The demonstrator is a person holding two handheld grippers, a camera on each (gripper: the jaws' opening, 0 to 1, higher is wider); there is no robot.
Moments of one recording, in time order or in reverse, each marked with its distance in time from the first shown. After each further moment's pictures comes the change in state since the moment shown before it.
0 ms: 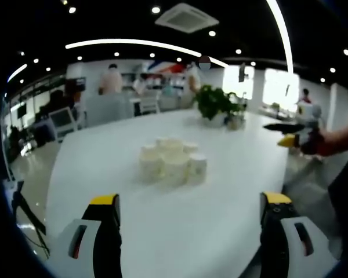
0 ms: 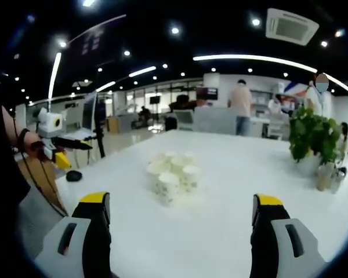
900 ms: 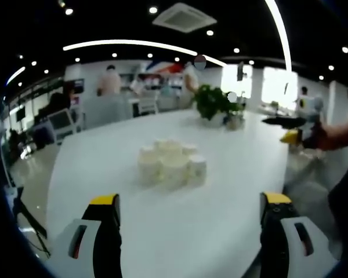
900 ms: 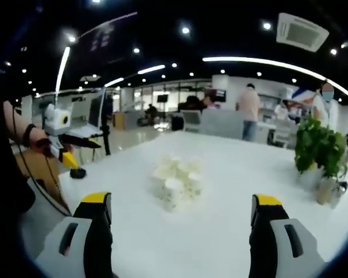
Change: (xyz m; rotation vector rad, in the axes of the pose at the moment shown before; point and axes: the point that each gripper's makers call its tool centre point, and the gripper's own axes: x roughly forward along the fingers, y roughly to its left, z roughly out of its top) left arm 0.005 -0.003 0.005 0.026 0.001 -0.005; right arm 0.000 0.010 0.029 -0.100 -0.014 0.037
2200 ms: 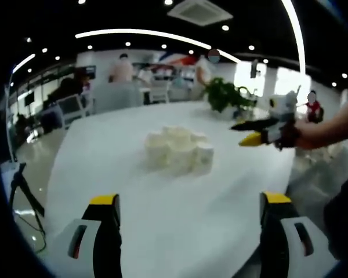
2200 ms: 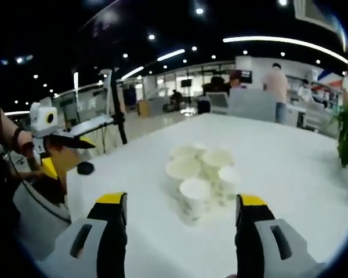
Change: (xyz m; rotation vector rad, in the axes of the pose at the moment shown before) left arm -0.002 0.004 -0.027 -0.084 0.053 0.072; right arm 0.124 0.023 -0.046 0.098 0.134 0.232
